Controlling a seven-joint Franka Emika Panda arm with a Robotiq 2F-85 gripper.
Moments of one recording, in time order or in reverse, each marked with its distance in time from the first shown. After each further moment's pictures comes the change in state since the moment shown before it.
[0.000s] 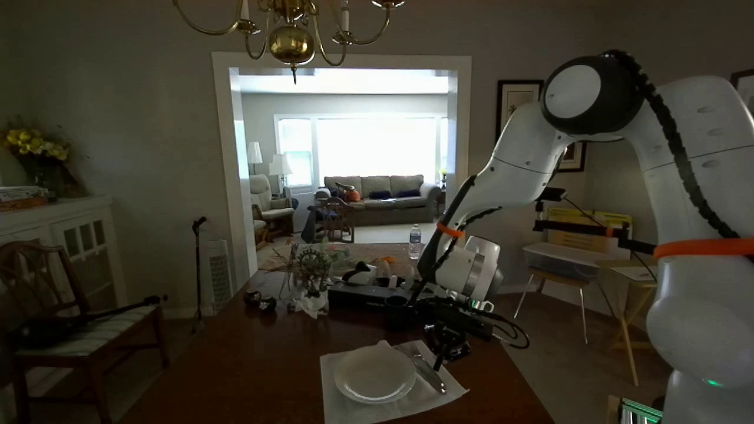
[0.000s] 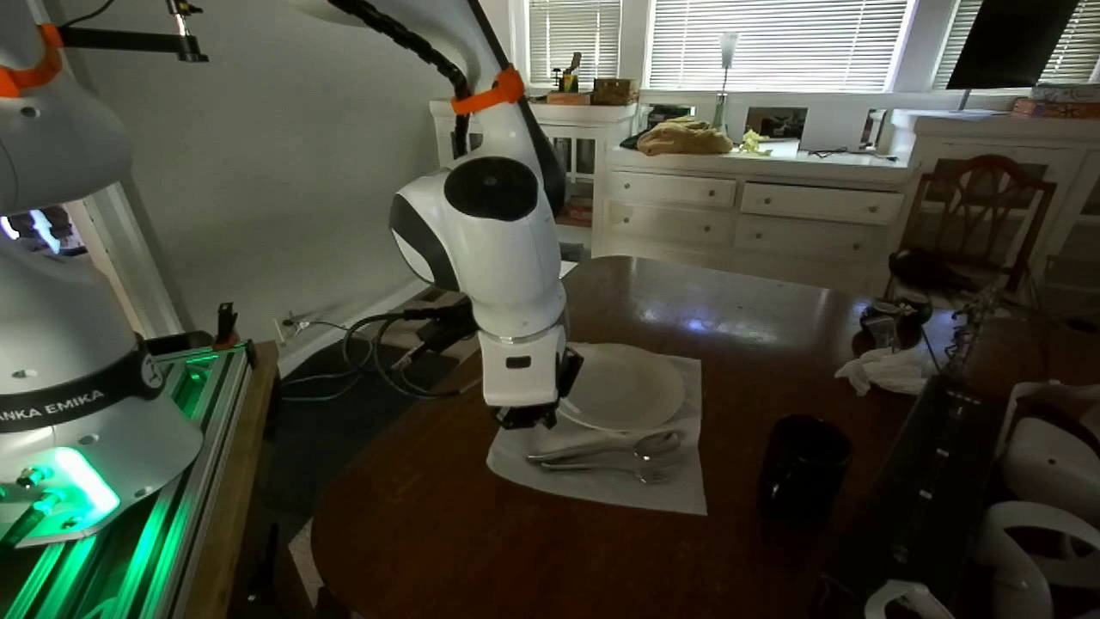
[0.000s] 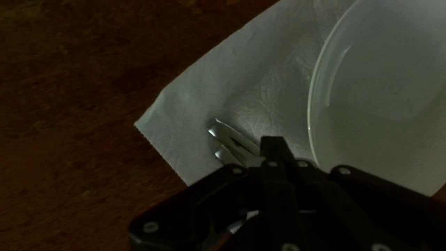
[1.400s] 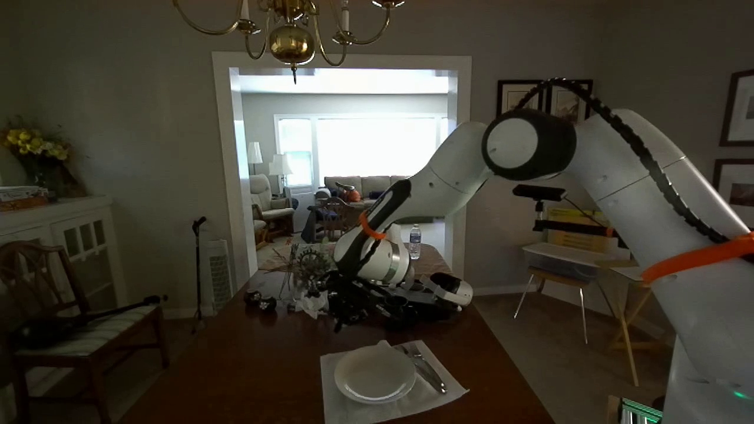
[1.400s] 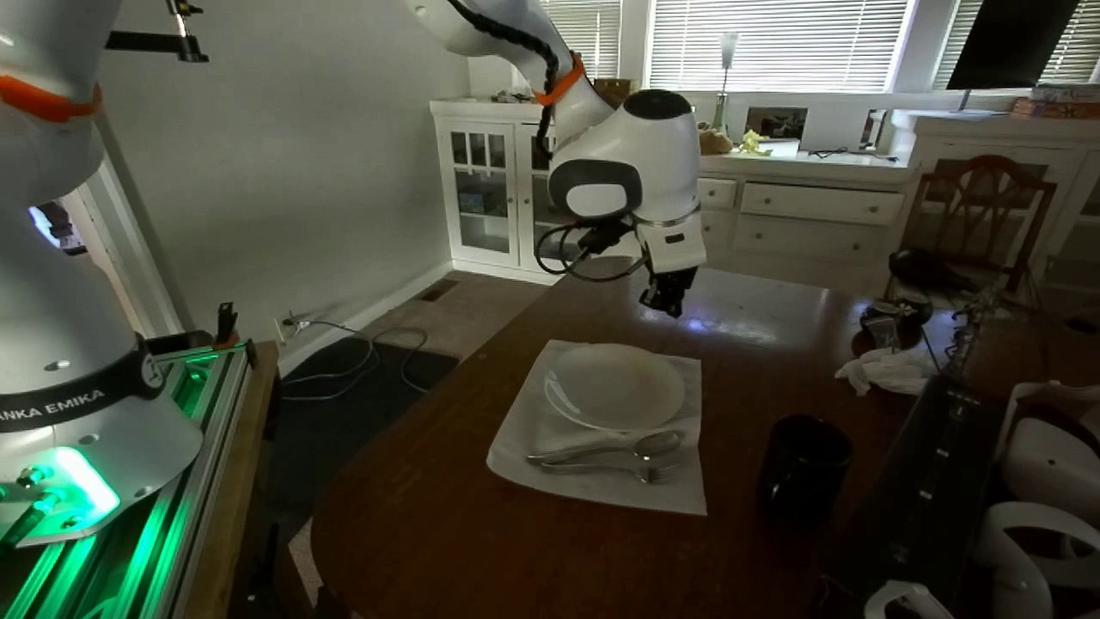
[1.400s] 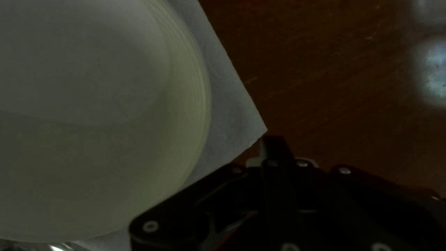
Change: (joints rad) arm 0.358 0.280 -0.122 0.617 -0.413 -0.042 0.650
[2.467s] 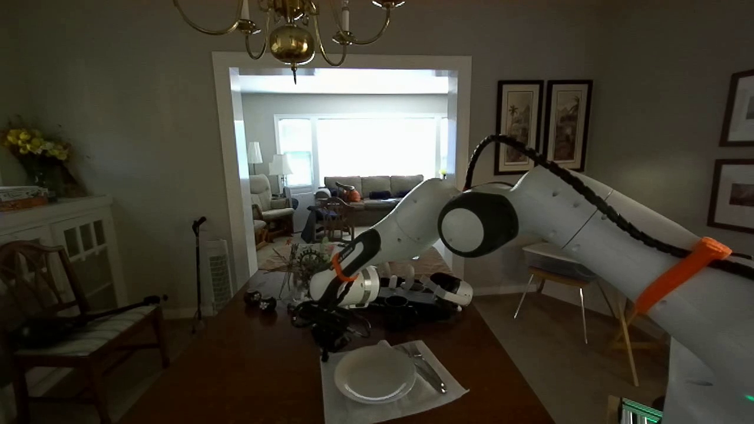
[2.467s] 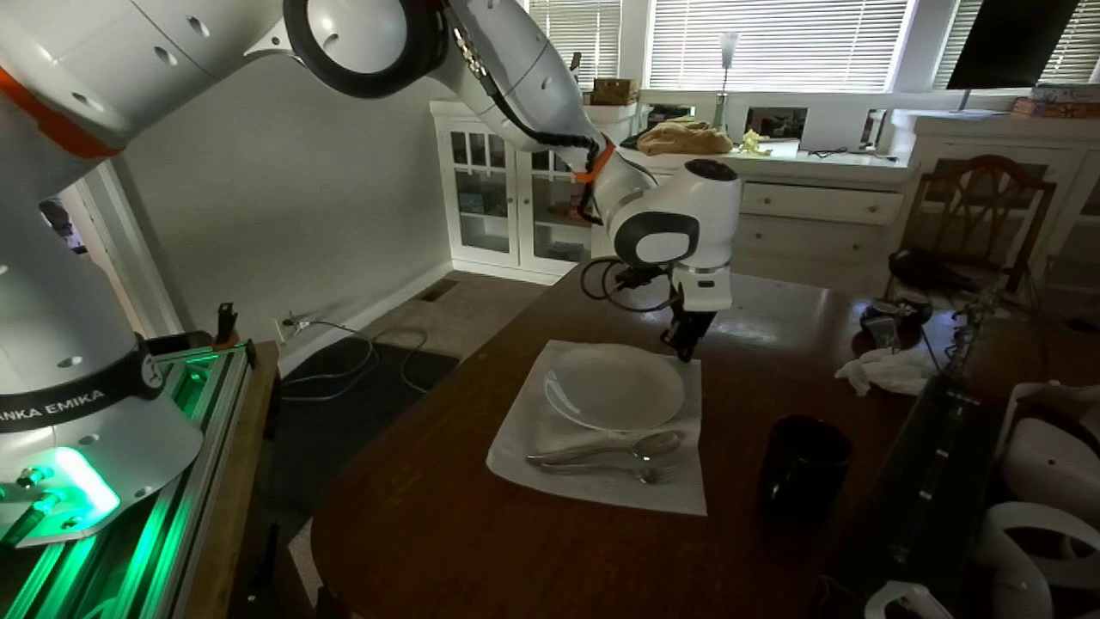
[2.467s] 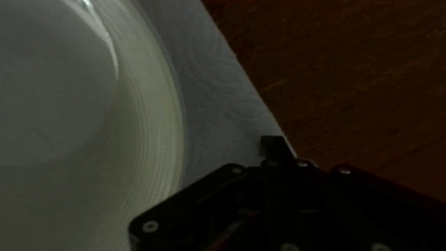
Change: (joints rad) arm 0.157 0.410 -0.177 0.539 -0.207 -0.303 0.335
